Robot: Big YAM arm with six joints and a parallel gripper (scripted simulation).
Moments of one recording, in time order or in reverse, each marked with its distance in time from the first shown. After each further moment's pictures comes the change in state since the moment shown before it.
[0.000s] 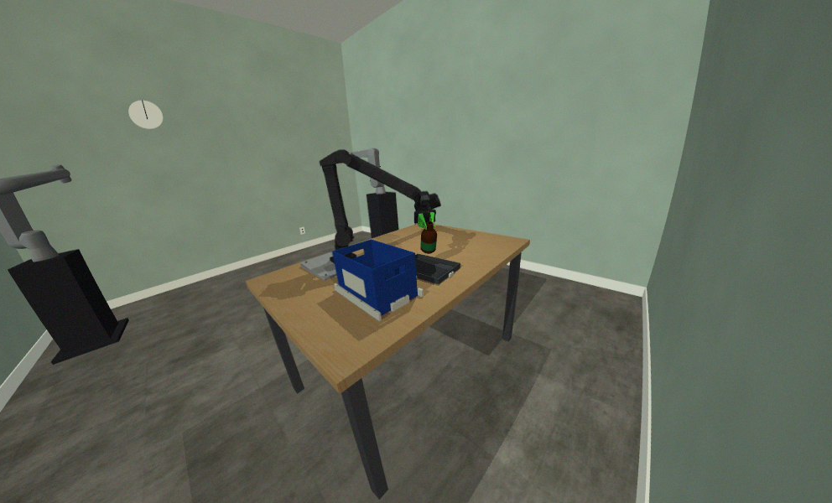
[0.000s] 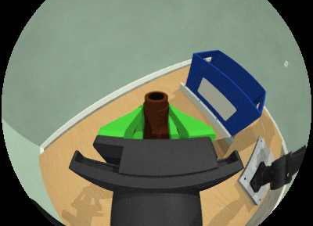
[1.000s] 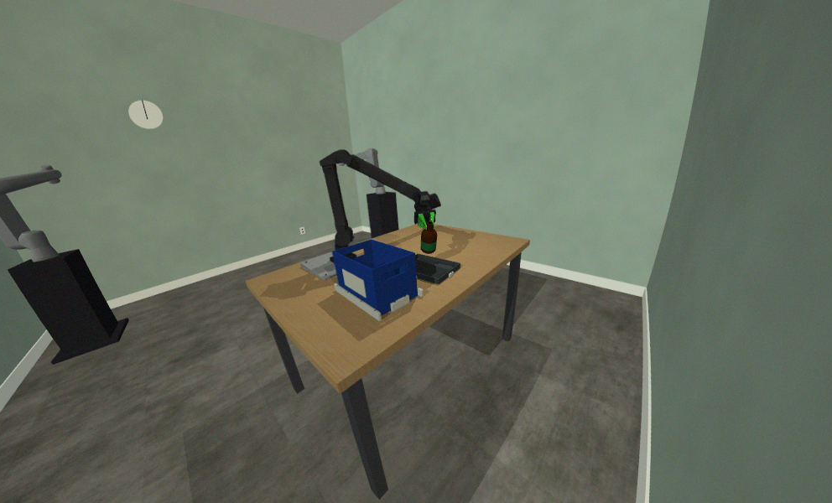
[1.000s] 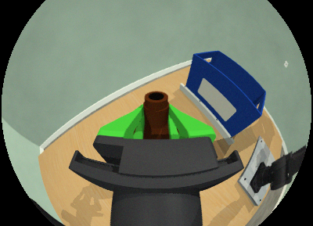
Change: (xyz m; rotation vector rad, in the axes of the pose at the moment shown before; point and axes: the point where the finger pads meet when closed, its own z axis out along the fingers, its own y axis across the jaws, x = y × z) arm 0.000 0.000 0.000 -0.001 -0.008 -0.002
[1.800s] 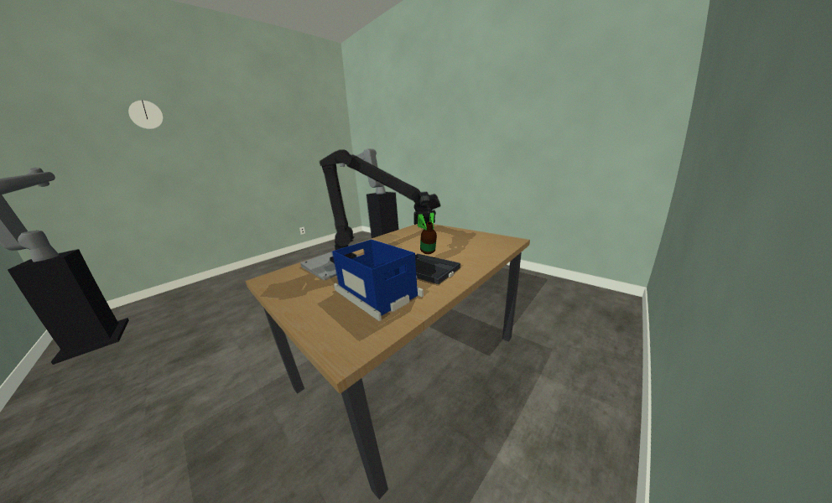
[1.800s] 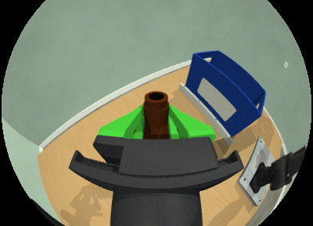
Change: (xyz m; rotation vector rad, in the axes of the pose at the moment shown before) arm 0.002 -0.002 0.001 0.001 0.000 -0.006
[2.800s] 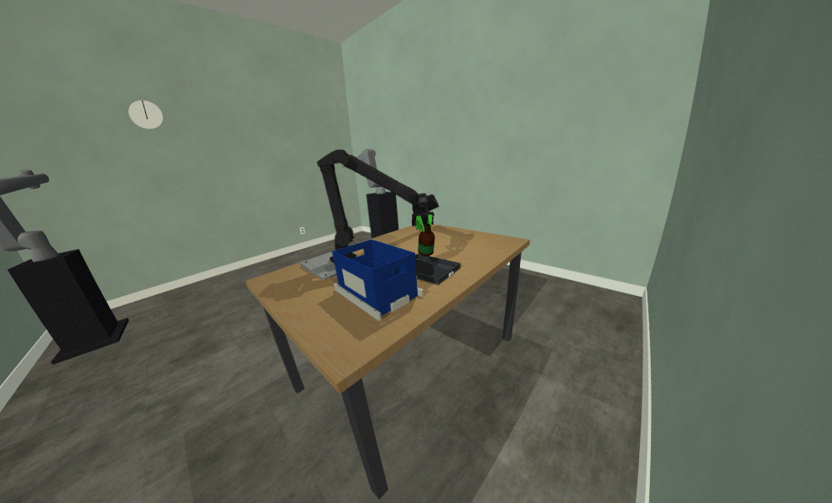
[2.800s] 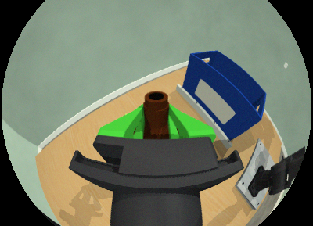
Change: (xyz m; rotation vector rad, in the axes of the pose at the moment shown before) arm 0.000 -0.013 0.013 0.006 -0.003 -0.006
